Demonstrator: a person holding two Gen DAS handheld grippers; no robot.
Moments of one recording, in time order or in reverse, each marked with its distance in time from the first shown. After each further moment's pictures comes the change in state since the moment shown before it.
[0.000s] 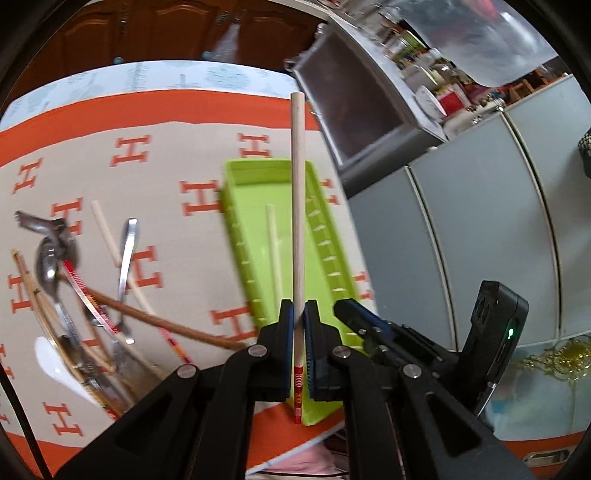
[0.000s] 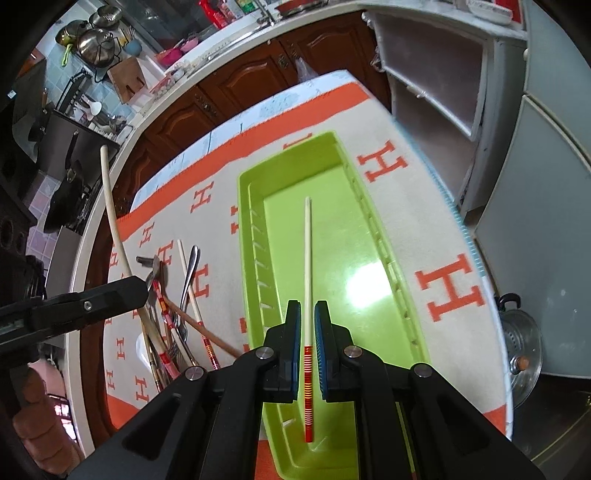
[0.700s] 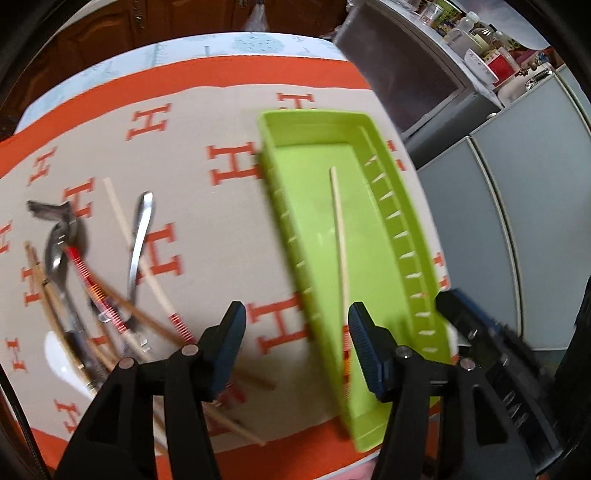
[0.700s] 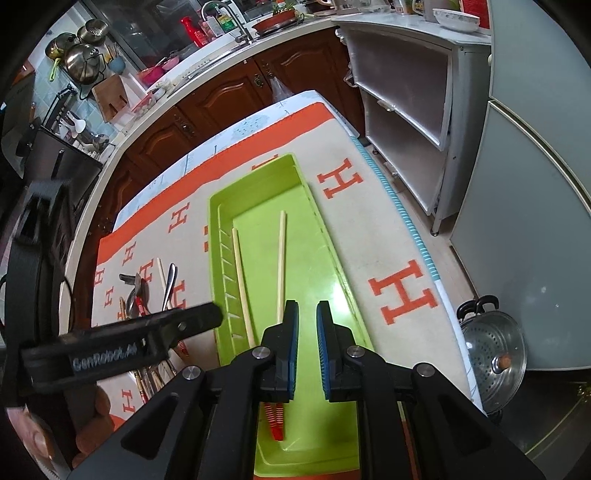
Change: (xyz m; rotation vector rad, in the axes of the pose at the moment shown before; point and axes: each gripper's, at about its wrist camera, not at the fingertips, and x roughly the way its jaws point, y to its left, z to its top) left arm 0.059 0.012 -0.020 0.022 0.045 0.277; right arm -0.021 -0.024 -0.008 0.039 -0.043 -0.058
